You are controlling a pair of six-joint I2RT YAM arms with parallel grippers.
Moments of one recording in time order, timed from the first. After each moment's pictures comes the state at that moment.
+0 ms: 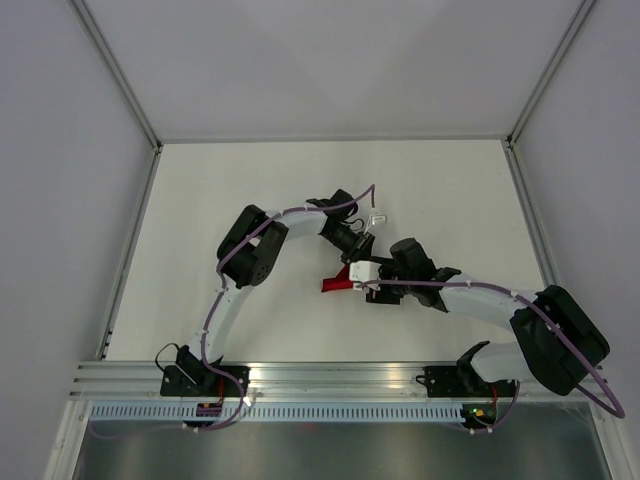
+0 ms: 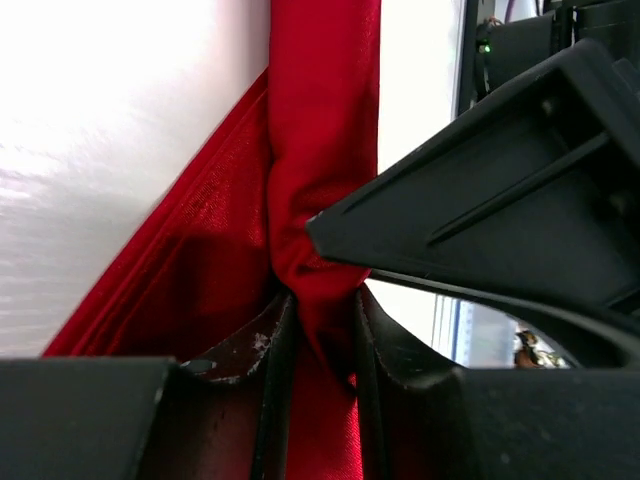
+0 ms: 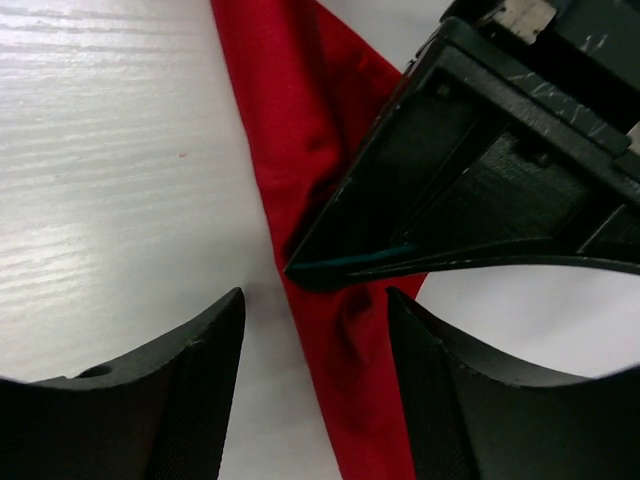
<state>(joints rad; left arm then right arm) -0.67 2.40 1.70 -0.56 1.13 0.13 0.61 1.33 0.51 -0.04 -0.27 -0.88</state>
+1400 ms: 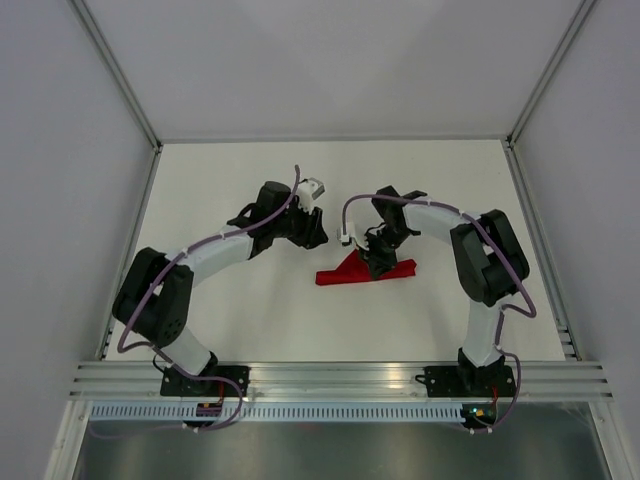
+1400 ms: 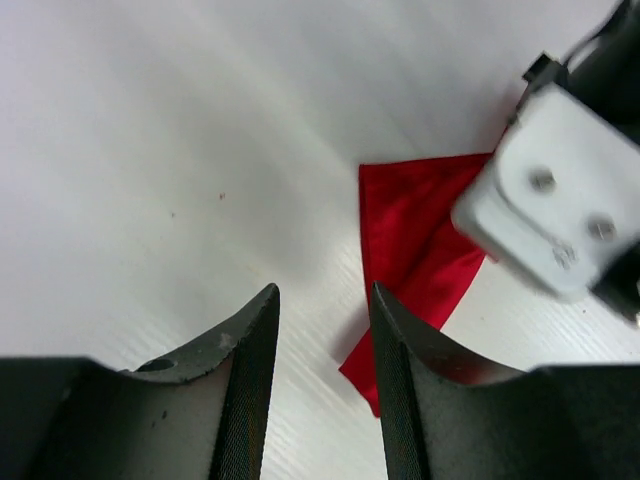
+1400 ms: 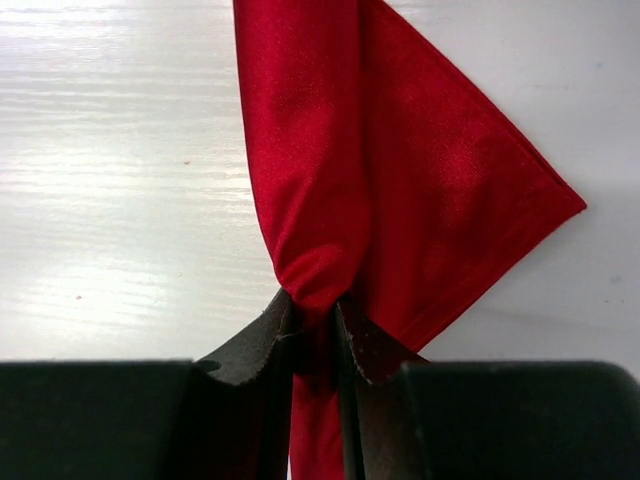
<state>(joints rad) -0.52 1.65 1.04 -0.04 0.42 -0.06 0.45 1.91 1.23 -0.81 -0.58 -1.05</state>
